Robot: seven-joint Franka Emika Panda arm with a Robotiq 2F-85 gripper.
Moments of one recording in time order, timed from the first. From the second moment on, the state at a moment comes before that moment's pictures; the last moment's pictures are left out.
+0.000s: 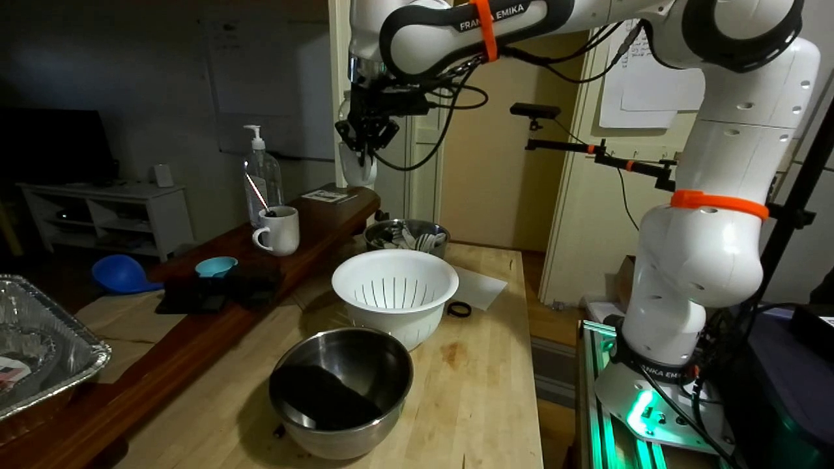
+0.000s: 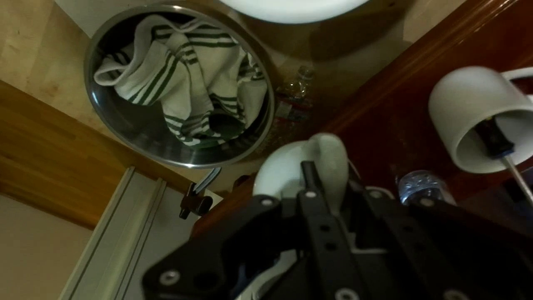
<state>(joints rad) 0.07 -0.06 0.02 -1.86 -0.36 2.04 0.91</state>
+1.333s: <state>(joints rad) 0.13 -0.16 0.23 -2.20 -0.35 2.12 1.61</state>
